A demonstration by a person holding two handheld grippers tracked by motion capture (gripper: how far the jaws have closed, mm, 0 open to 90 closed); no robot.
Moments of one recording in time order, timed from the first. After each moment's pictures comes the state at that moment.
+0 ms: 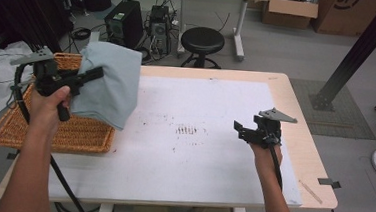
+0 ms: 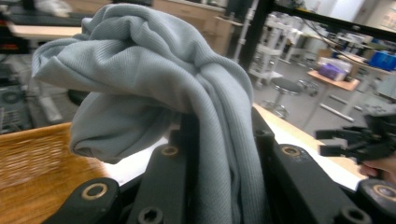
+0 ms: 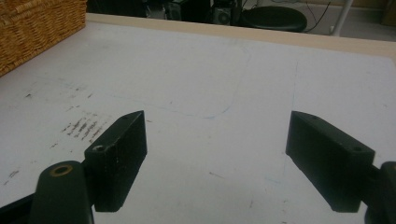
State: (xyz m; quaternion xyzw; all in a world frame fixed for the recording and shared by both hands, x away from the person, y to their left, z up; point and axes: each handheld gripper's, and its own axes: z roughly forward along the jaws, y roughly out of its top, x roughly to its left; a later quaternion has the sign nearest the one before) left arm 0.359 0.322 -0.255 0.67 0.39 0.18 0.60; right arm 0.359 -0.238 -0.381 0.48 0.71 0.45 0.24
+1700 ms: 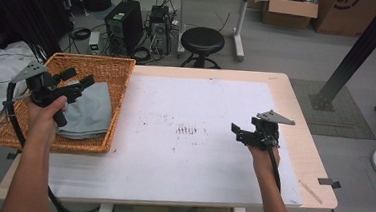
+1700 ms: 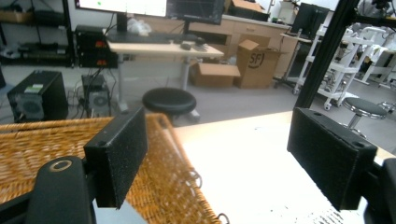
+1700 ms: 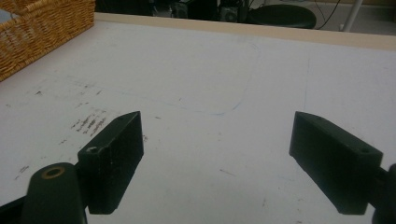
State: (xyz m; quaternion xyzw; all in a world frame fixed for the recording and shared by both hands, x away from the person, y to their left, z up) left arm 0.352 0.325 -0.294 0.62 0.45 0.29 0.57; right arm 0.357 -0.235 -0.389 0.47 0.71 0.46 0.23
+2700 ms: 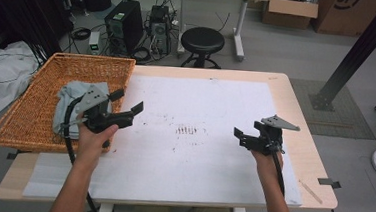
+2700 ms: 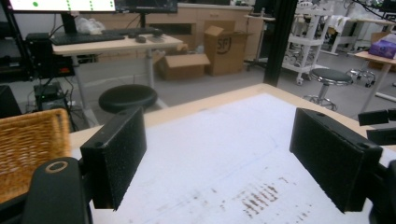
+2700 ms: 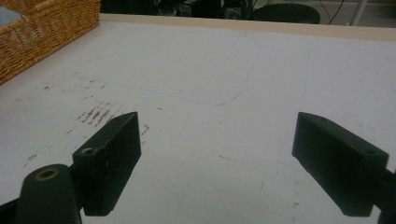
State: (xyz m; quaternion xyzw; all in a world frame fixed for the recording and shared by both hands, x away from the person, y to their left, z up) left arm 0.319 0.201 -0.322 0.68 0.38 0.27 0.57; right arm 0.347 -0.246 -0.395 0.47 0.71 0.47 0.22
